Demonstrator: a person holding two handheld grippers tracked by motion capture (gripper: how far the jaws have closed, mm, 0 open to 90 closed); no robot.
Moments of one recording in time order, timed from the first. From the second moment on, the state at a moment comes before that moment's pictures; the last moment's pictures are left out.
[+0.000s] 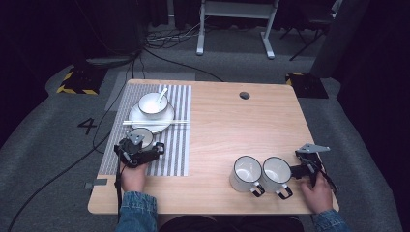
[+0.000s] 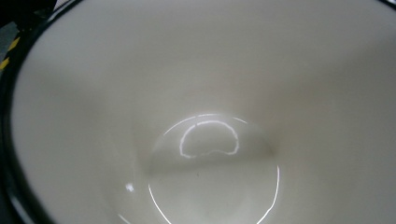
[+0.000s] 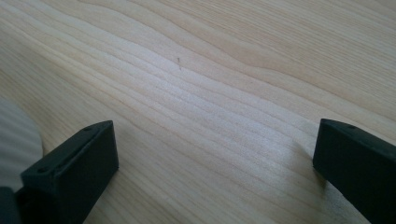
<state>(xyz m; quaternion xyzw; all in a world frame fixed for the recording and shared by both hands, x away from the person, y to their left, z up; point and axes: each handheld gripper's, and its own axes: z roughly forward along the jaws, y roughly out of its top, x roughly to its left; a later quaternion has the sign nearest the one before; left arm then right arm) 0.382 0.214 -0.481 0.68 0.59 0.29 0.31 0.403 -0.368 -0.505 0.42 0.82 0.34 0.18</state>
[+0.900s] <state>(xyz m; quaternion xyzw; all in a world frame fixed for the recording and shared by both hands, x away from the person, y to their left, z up) 0.343 0.222 -0.458 0.67 0.59 0.27 0.35 0.403 -0.368 -0.505 0.42 0.82 0.34 0.18</state>
